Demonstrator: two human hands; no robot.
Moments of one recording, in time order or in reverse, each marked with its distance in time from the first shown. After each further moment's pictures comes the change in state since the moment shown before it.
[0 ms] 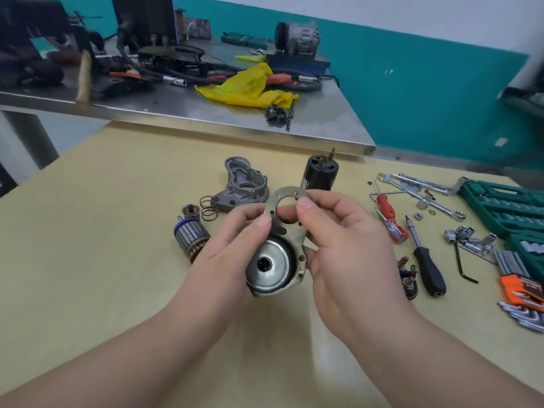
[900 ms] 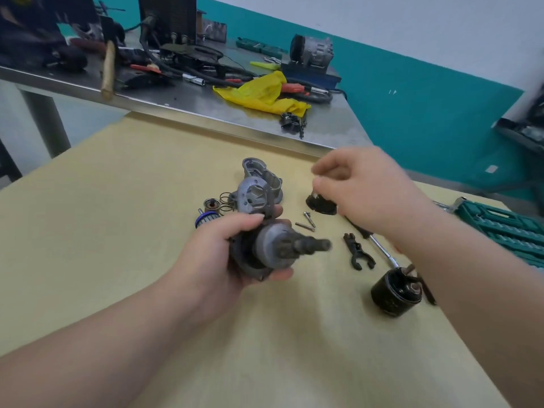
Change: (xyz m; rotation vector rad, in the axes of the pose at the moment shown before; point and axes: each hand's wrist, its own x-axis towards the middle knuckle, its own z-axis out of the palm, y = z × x) left_hand 0.007 0.011 -0.034 -0.456 0.008 -0.323; right_hand 0.063 -0.066 0.013 -1.256 -0.260 -0.247
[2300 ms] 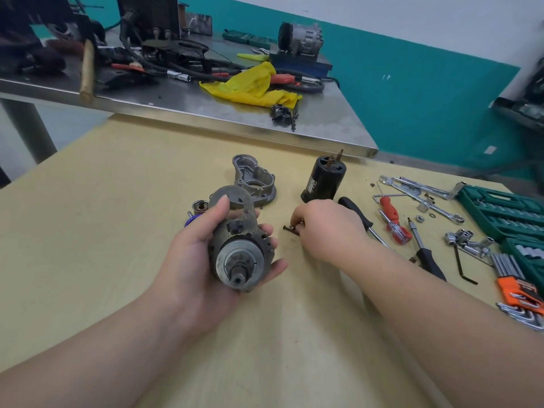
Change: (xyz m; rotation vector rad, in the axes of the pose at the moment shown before) left_hand 0.010 -0.006 -0.012 -0.175 -0.026 -0.038; right_hand 0.030 0.072 0.096 -0.593 -0.127 -0.006
